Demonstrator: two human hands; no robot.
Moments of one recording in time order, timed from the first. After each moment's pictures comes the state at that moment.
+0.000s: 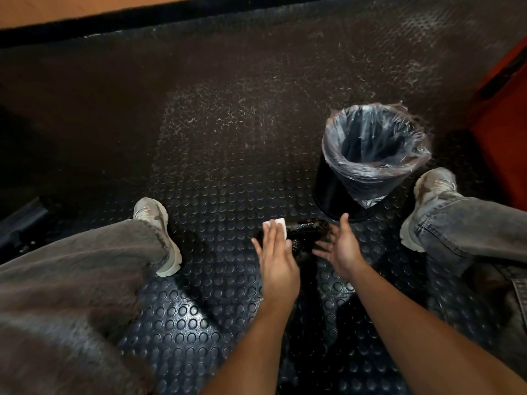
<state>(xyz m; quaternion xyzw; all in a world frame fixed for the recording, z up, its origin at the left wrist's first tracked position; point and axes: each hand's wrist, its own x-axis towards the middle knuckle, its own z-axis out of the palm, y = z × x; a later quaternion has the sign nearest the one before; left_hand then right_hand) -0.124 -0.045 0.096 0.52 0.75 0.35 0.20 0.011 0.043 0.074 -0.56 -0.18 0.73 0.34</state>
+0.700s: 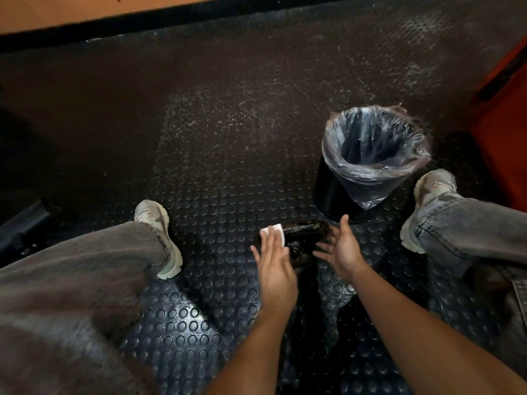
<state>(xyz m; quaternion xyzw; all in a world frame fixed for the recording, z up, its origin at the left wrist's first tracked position) -0.127 -0.058 0.092 0.51 0.75 0.37 0.21 0.010 0.041 0.080 -0.56 -0.19 0.73 0.34</state>
